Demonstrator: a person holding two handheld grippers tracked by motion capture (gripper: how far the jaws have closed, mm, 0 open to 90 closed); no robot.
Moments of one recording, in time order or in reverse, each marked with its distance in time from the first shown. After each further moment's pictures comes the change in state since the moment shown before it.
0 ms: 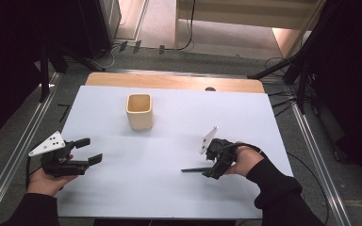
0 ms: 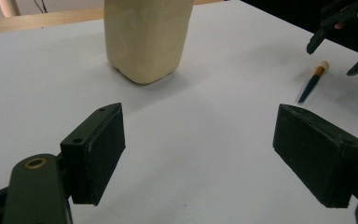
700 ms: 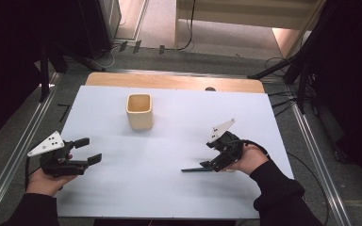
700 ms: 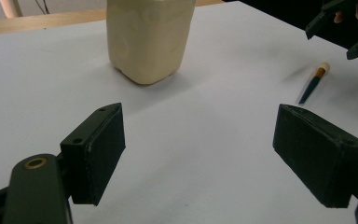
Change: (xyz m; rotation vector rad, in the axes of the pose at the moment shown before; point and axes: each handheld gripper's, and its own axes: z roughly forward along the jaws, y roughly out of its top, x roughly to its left) left arm 0.000 0.000 -0.001 -0.009 0.005 -0.004; right arm -0.013 -0.015 -0.014 -0.259 -0.006 0.127
